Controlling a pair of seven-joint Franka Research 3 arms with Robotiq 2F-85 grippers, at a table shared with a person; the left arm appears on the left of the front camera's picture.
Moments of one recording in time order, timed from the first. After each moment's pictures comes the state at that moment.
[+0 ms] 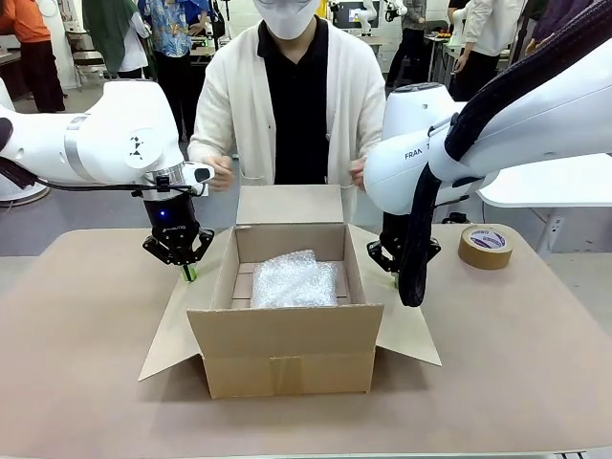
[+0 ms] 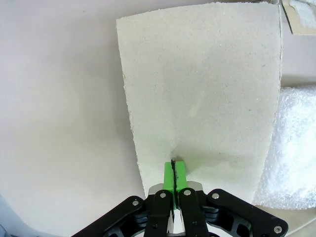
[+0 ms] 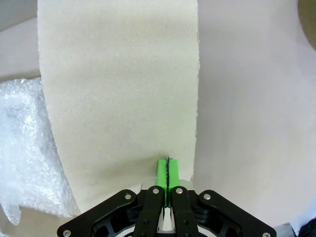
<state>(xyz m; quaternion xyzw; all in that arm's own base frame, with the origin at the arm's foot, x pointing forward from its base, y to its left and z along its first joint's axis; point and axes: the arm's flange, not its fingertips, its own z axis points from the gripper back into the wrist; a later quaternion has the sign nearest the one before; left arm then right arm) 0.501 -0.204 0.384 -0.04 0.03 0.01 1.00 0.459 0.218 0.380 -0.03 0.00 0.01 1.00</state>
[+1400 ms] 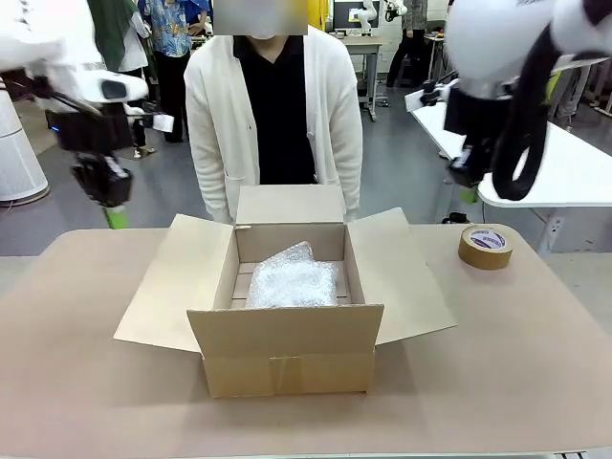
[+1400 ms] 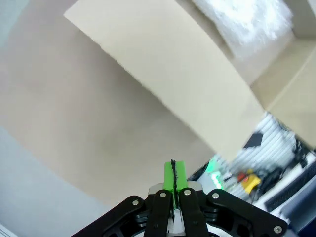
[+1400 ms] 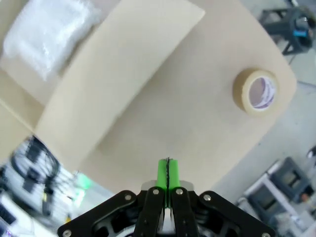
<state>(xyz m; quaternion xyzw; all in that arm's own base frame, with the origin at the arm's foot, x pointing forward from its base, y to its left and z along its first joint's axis) 0.432 -0.133 0.552 -0.05 0.04 -0.34 0.94 0.435 0.120 0.563 -0.06 -0.04 0.38 0.92</state>
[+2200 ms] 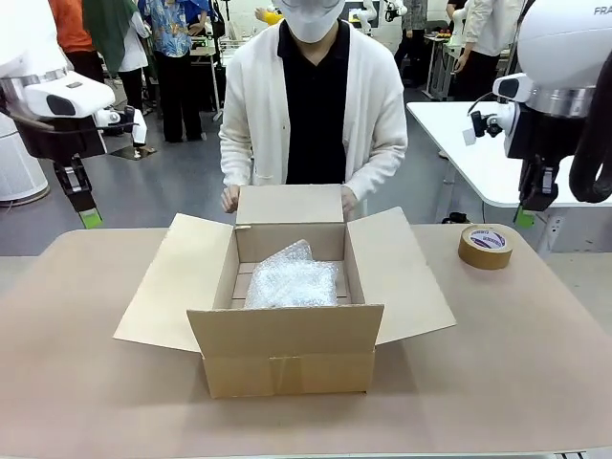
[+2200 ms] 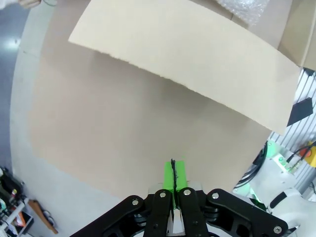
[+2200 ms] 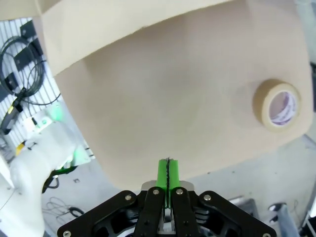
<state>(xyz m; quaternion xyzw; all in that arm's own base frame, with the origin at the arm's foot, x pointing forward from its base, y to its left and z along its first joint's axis) 0.419 -0.113 0.536 0.01 -0.03 -0.51 0.86 0.409 0.049 0.536 -0.02 0.00 0.58 0.81</state>
